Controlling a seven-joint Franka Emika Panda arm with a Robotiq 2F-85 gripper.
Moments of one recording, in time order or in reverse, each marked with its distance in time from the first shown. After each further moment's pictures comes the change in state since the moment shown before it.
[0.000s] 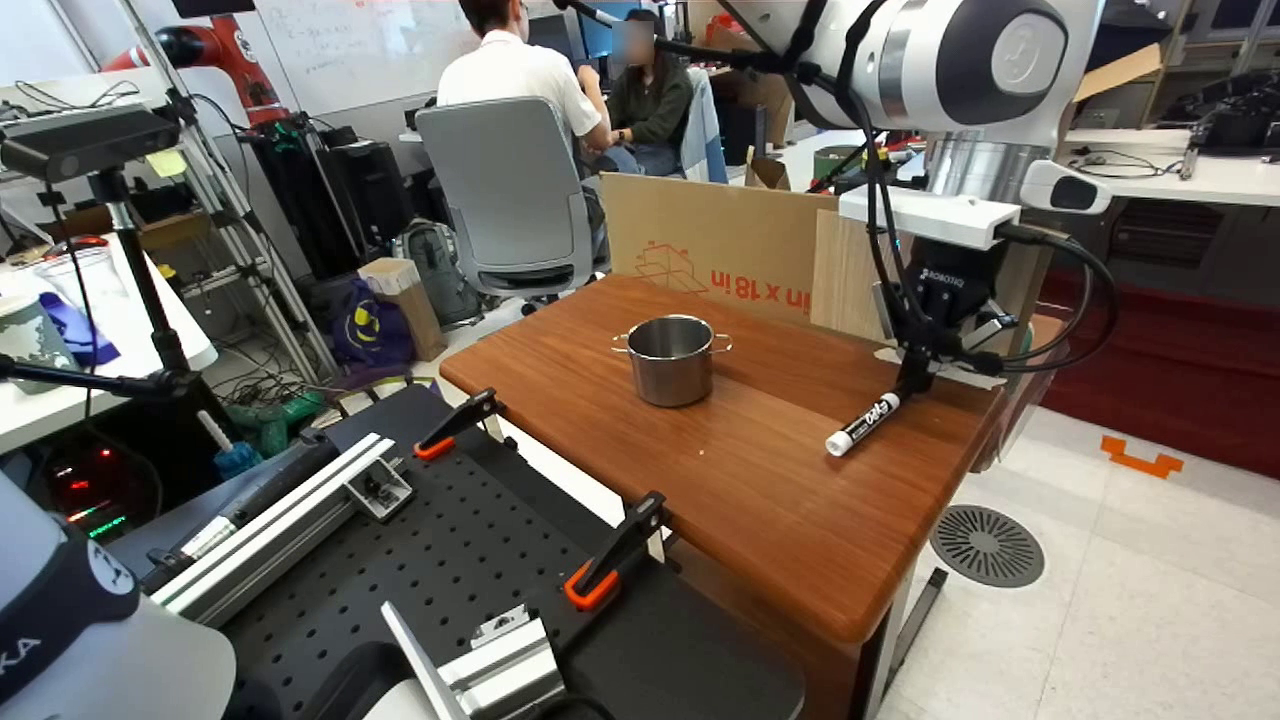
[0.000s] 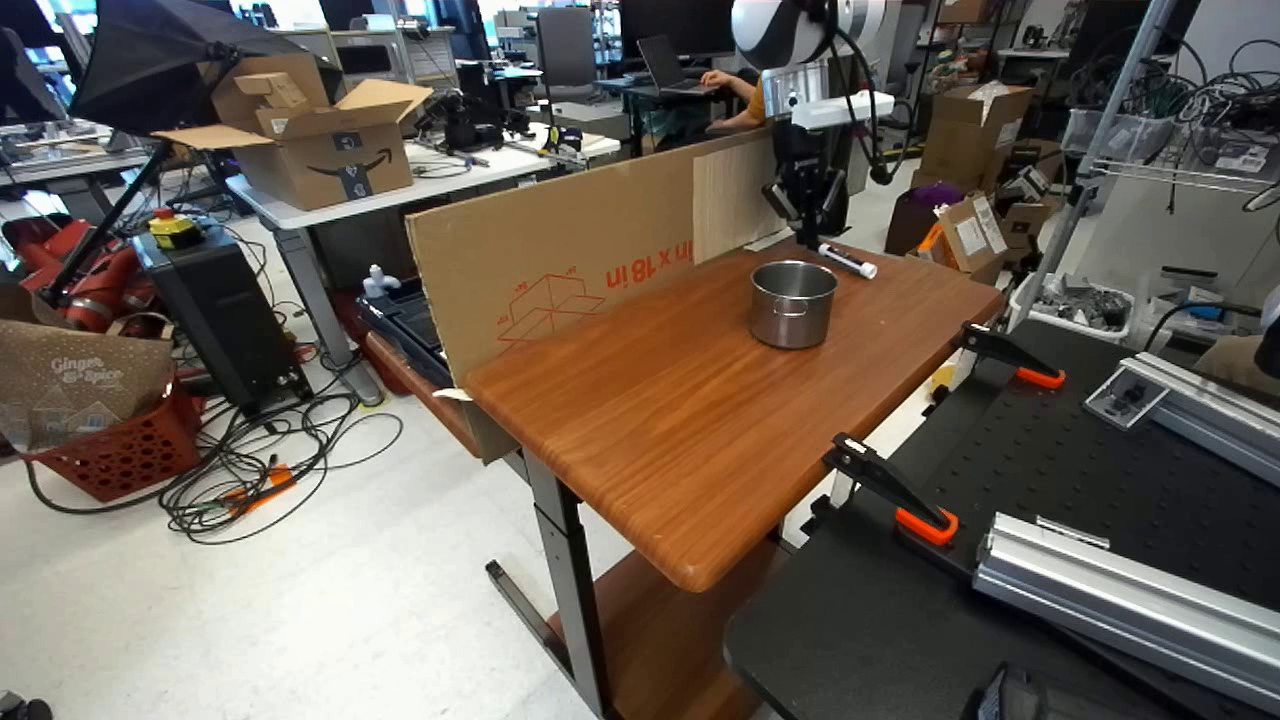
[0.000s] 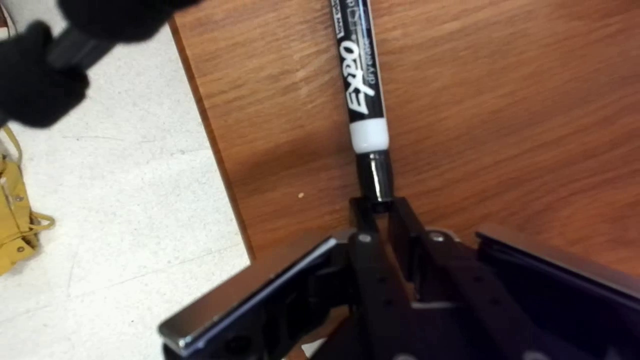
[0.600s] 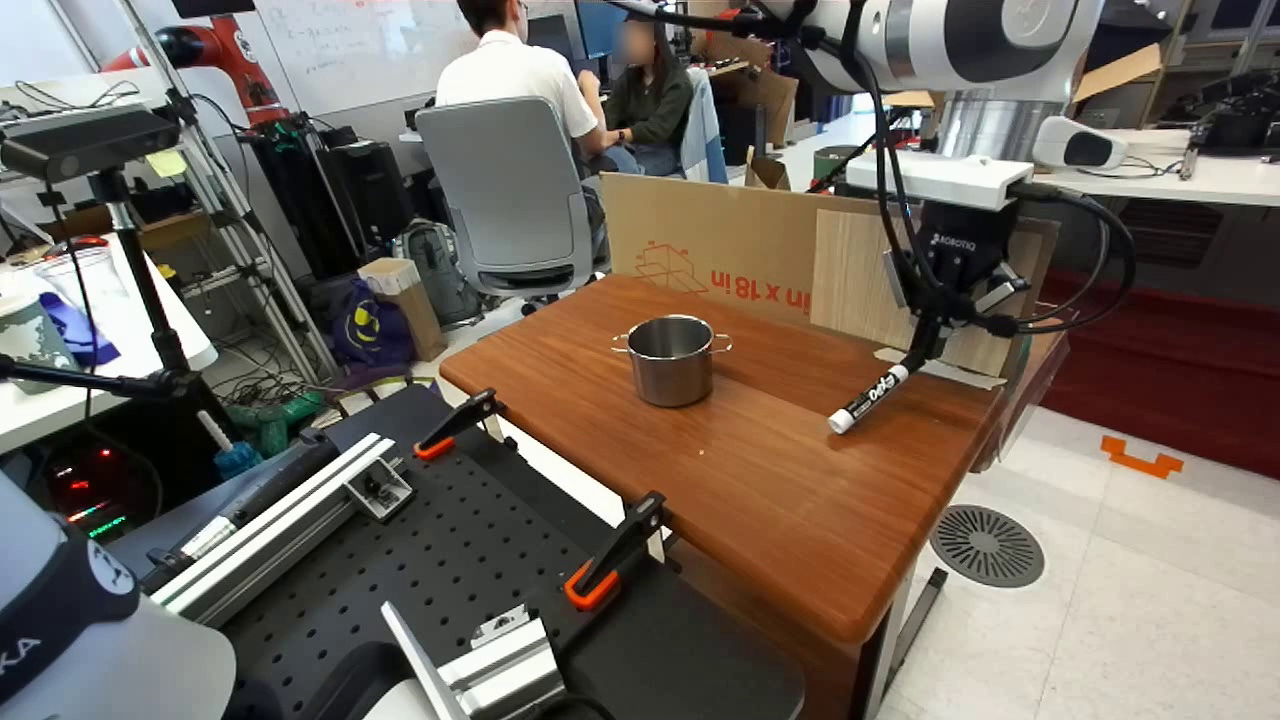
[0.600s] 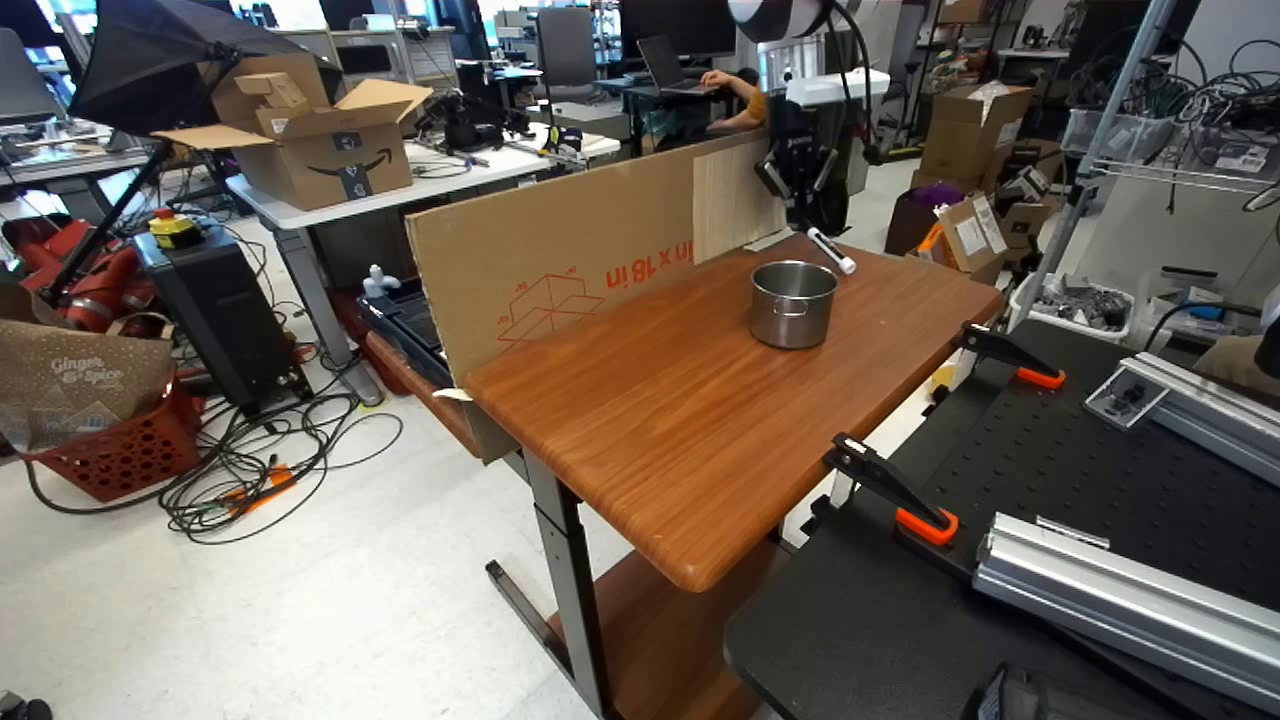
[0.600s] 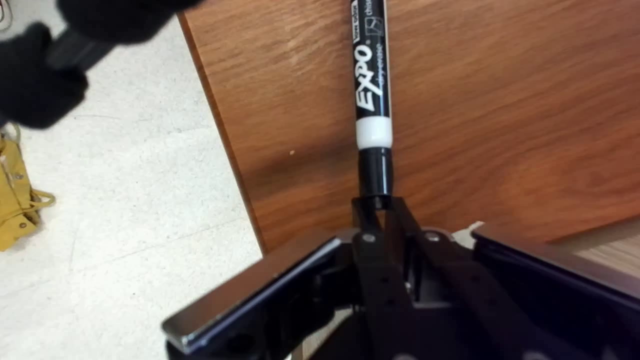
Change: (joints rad) arm 0.001 -0.027 0.005 0.028 0.008 -0.005 0.000
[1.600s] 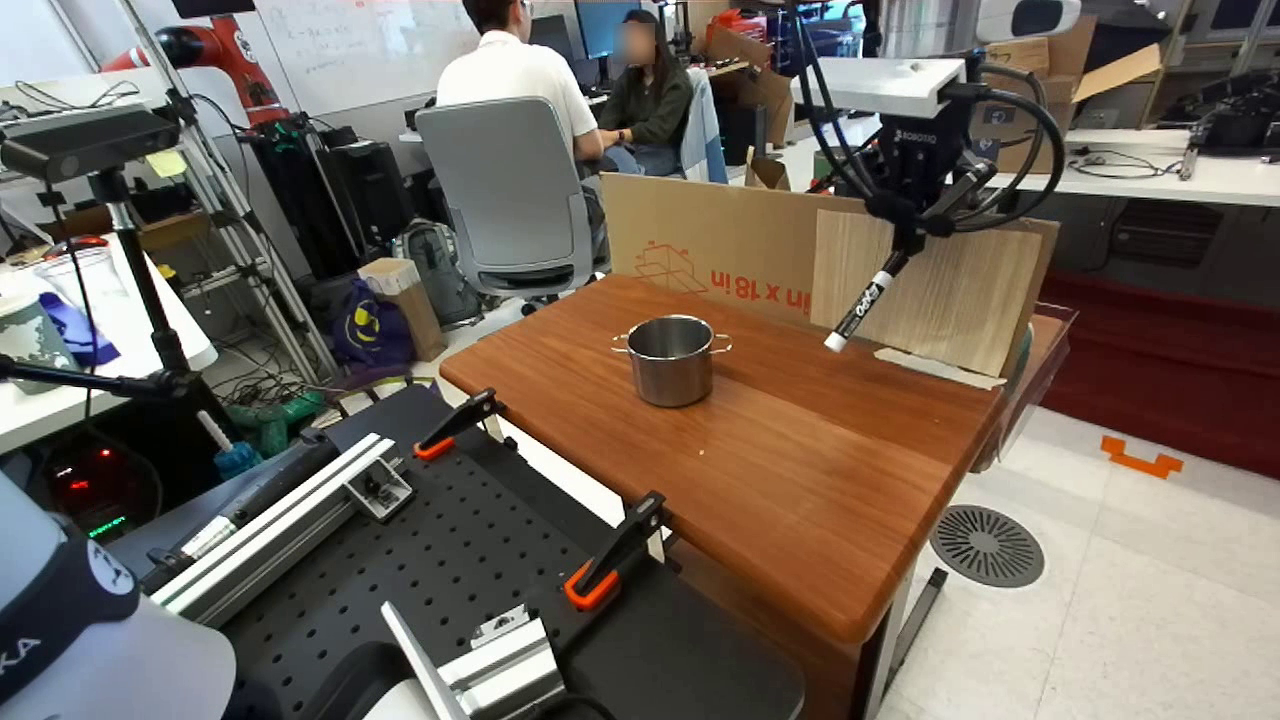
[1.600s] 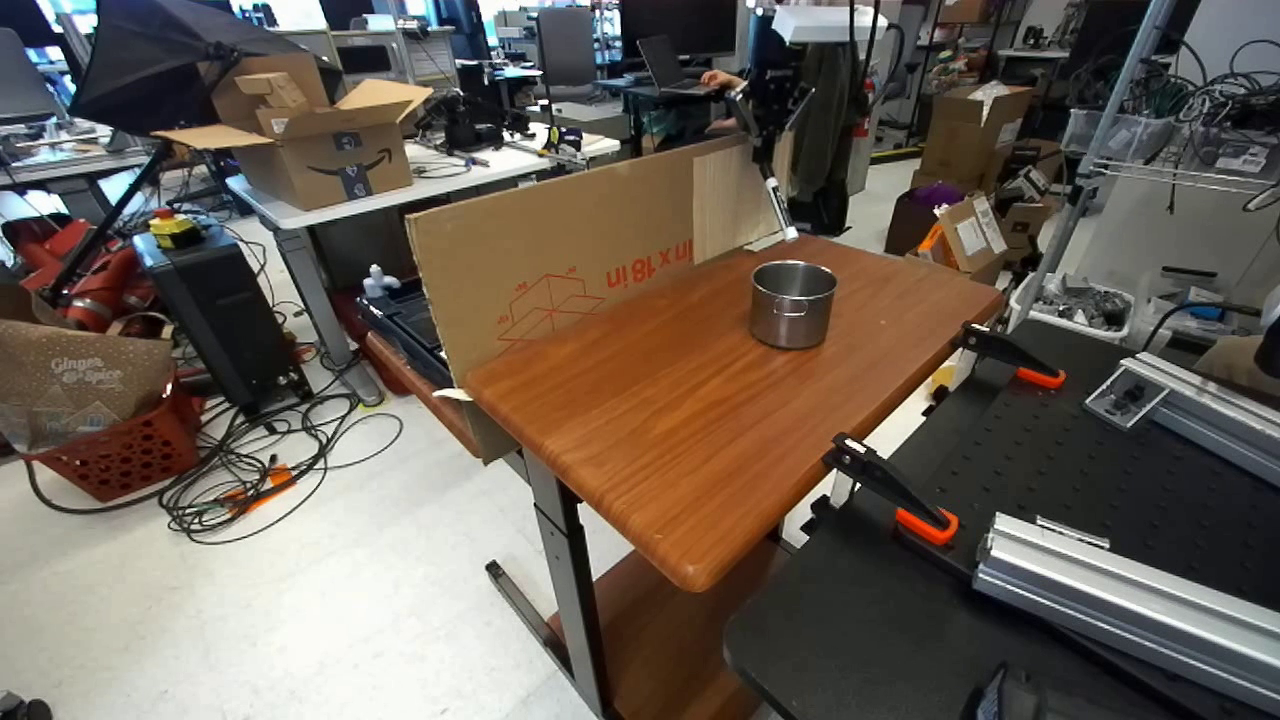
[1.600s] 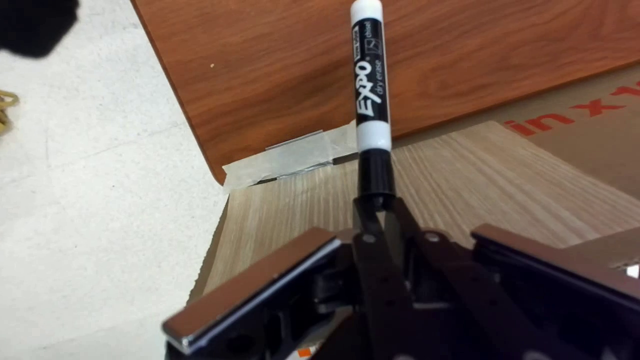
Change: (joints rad) arm 0.054 -0.298 0.026 -0.345 0.037 0.334 0.029
